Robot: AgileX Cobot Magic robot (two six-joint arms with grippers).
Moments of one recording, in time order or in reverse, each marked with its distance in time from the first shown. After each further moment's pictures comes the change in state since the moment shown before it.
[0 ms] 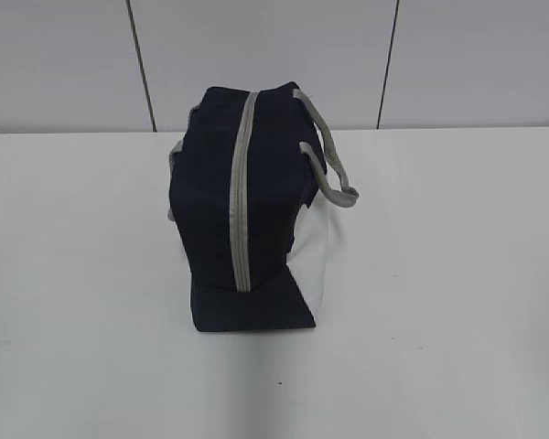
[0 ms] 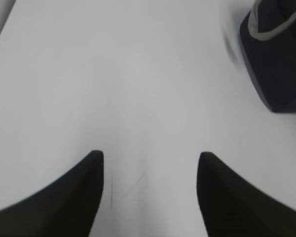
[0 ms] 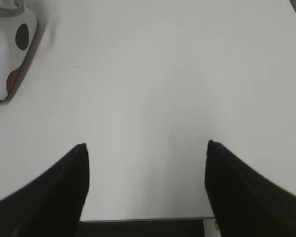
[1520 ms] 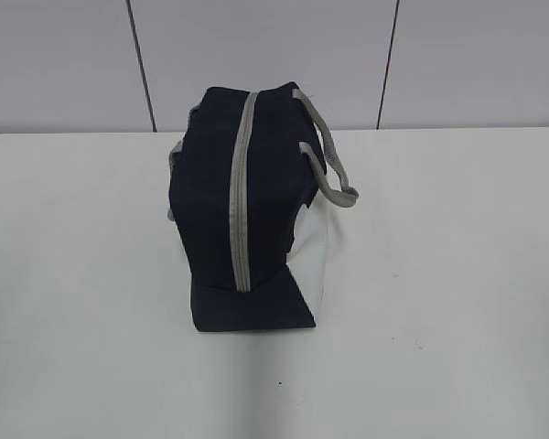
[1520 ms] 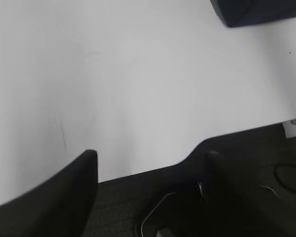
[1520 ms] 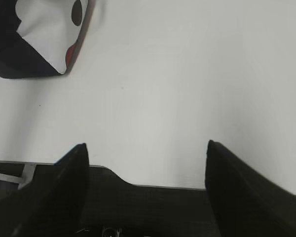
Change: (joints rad) left arm -0.136 0.303 -0.069 -0.095 0.102 0.014; right arm 0.044 0.158 -0.148 0.151 0.111 0.004
